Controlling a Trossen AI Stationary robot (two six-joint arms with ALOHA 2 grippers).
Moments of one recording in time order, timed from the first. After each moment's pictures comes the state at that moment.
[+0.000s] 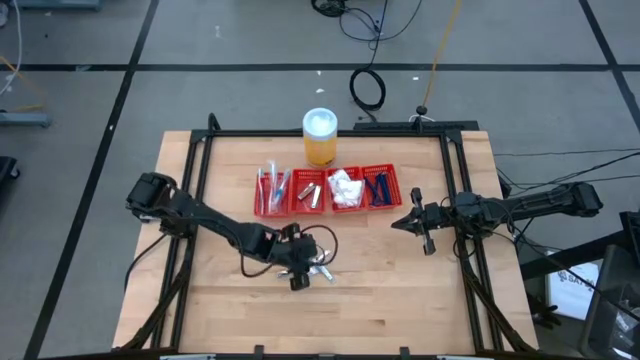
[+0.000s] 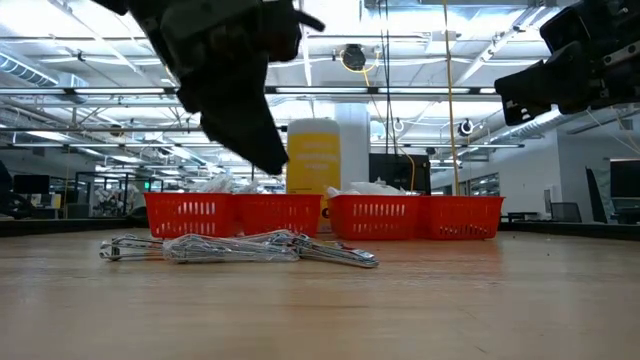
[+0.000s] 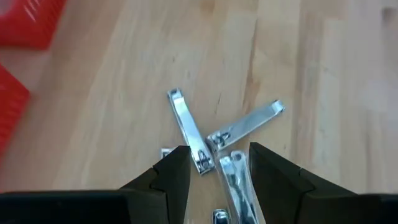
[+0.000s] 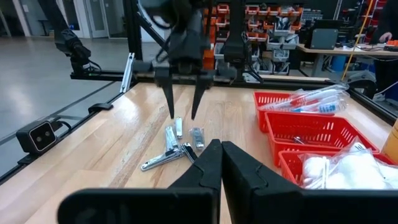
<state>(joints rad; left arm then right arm) -0.33 1.75 1.08 -0.26 -0.22 -0.47 0.09 0.46 0.06 0.35 -0.07 0.00</state>
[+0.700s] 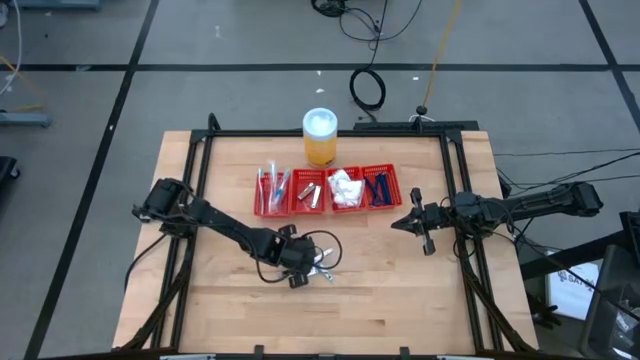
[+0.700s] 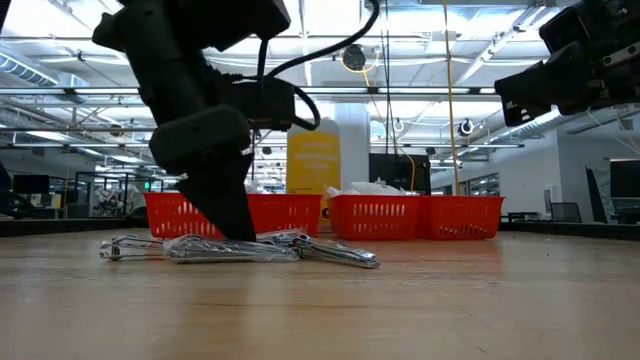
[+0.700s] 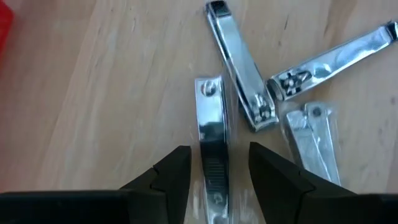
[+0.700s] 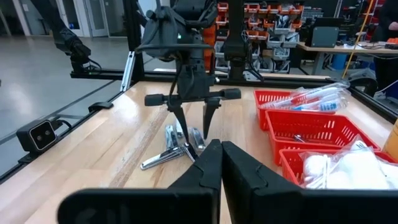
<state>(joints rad) -0.32 1.88 1.08 -0.35 -0.24 -0.50 0.09 0.47 0.06 0.36 -0.07 0.01</state>
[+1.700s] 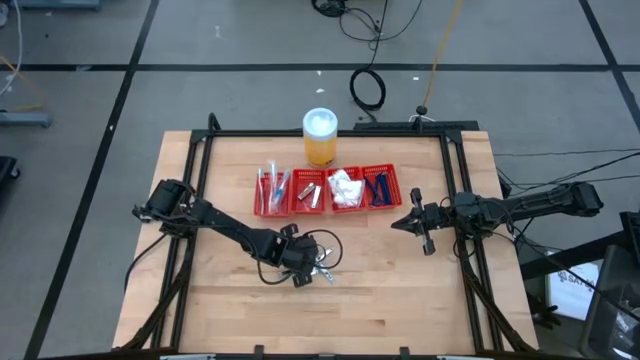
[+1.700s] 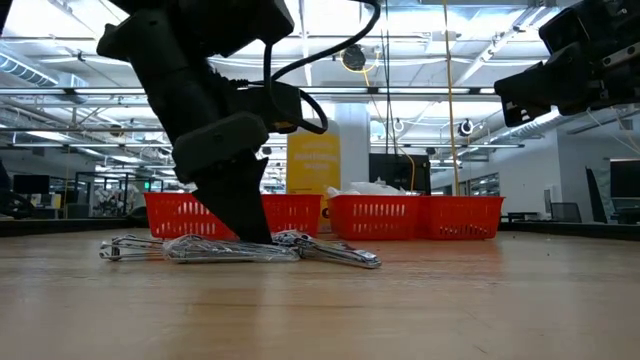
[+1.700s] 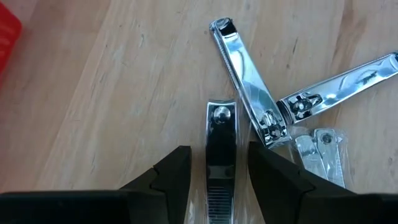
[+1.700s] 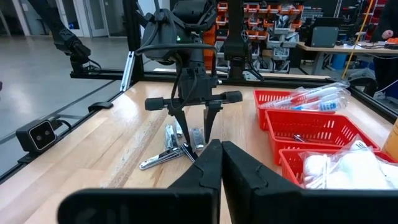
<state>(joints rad) -0.31 1.91 1.07 -0.36 -0.24 -0.55 0.09 0.47 0.06 0.36 -0.07 0.01</state>
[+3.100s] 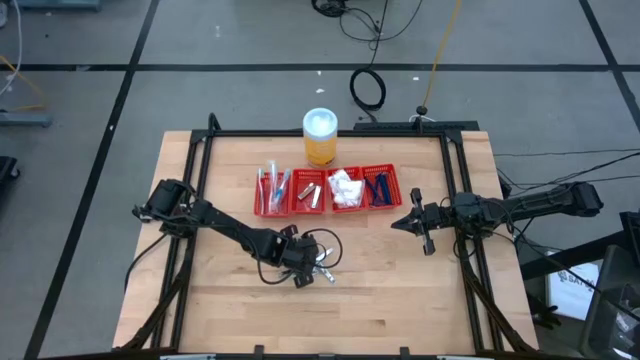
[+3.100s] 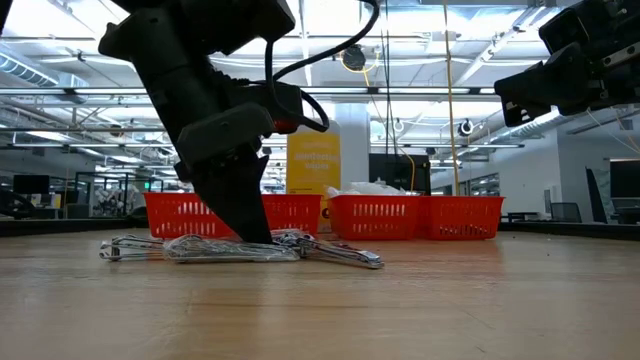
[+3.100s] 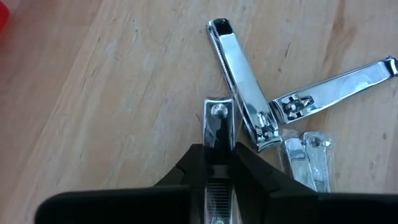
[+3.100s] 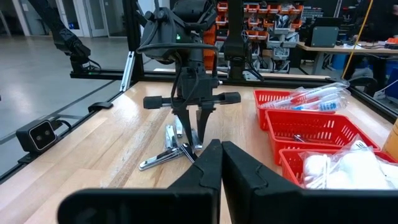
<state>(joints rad) -0.31 1.91 1.07 -0.36 -0.21 -0.61 0.09 0.47 0.06 0.36 -0.07 0.01</state>
